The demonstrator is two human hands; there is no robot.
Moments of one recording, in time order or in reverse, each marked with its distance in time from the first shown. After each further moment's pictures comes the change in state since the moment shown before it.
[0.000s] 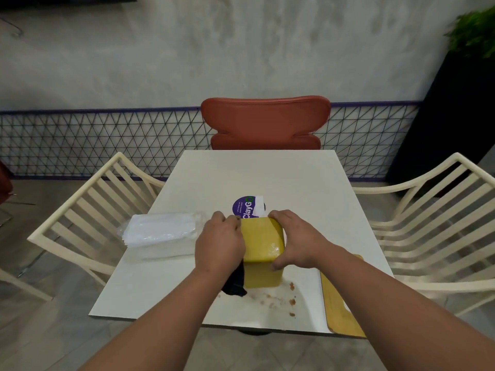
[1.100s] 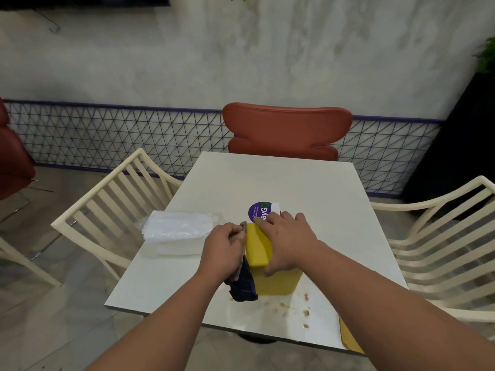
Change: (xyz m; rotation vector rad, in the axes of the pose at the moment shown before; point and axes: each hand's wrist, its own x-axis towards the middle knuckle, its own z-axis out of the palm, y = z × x) left_hand 0.003 -0.051 0.000 -0.540 -0.103 -0.231; right_hand 0.032 -0.072 0.011 -0.697 -0.050 -0.141
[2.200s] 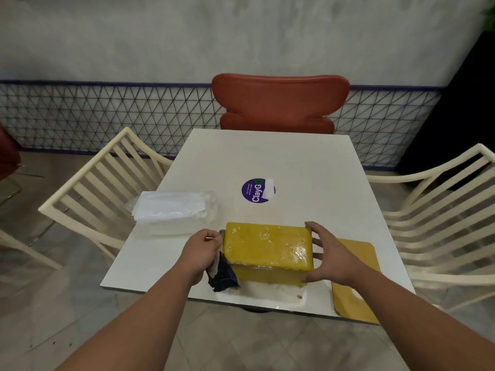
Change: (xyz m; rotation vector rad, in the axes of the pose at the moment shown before) left_hand -0.009 -0.061 0.004 -0.288 -0.168 -0.418; right_hand -0.084 0.068 0.119 1.203 -0.030 0.267
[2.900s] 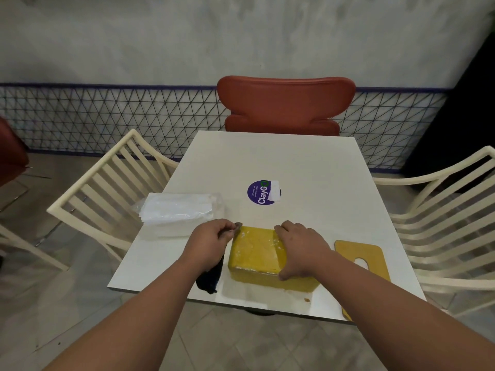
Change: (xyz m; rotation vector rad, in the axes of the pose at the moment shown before) left_hand -0.006 0.028 -0.010 0.512 0.010 0.416; right_hand 0.032 -0.085 0.045 -1.065 -0.081 -0.114
